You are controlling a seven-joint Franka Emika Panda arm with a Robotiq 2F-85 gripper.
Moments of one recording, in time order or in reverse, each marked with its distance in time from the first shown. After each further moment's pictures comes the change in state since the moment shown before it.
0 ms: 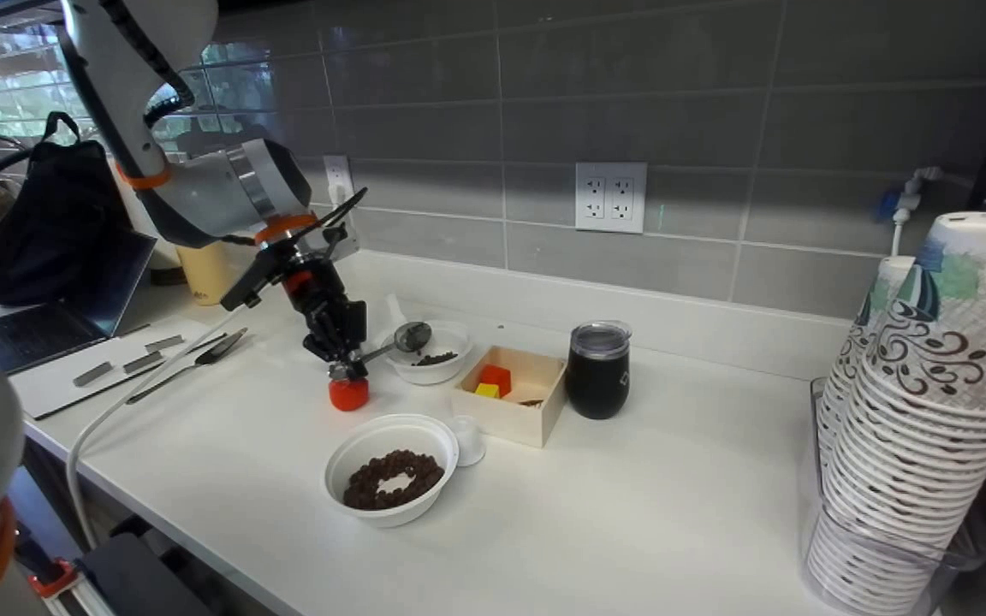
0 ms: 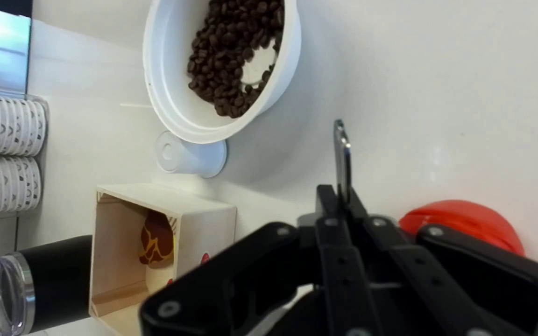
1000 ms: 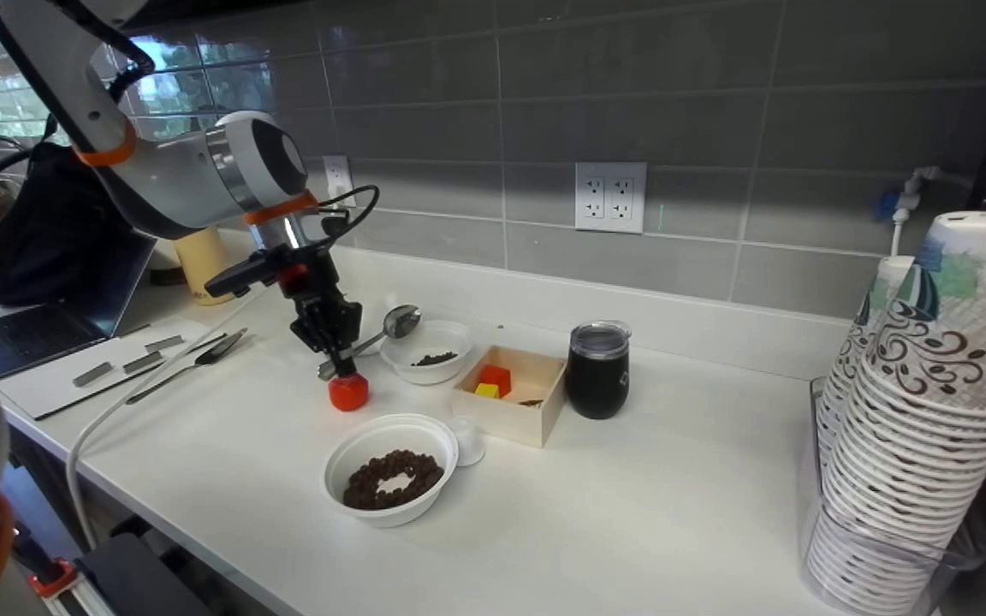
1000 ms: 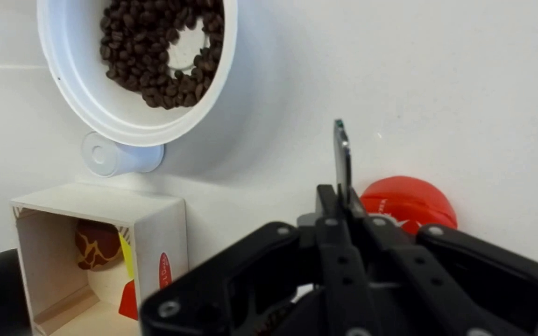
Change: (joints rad) arm -0.062 -0.236 -0.017 -0.256 0.133 0.365 -0.097
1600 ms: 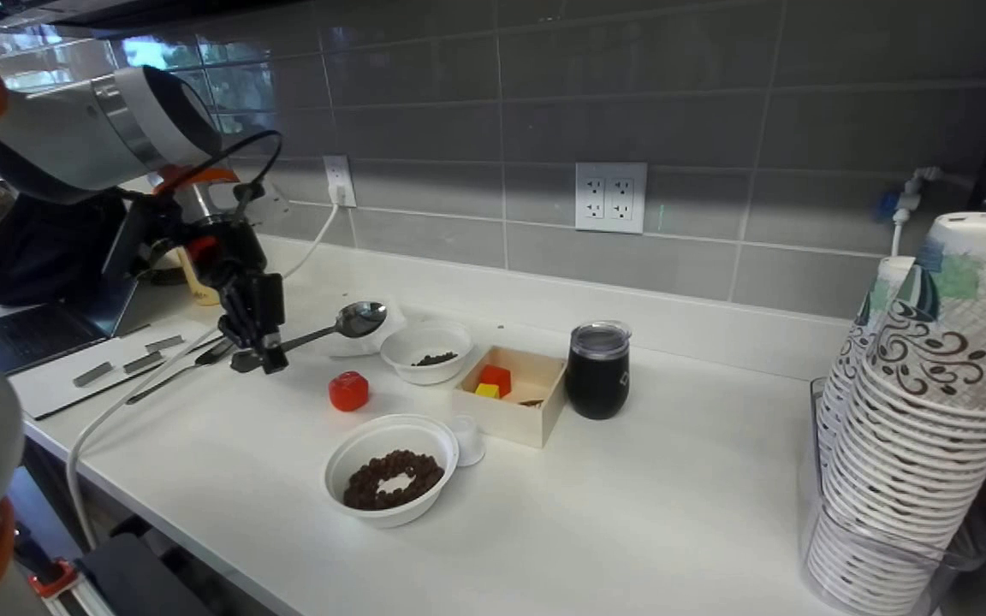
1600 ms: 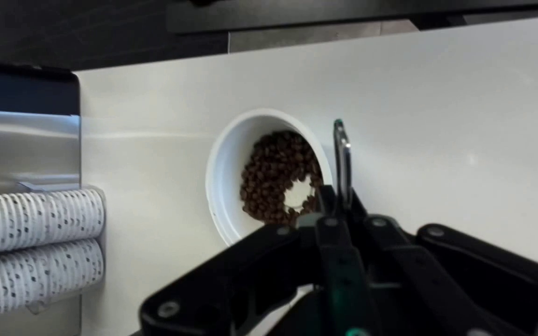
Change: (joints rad) arm 0.066 -0.164 0.137 -0.027 0.064 -0.476 0.144
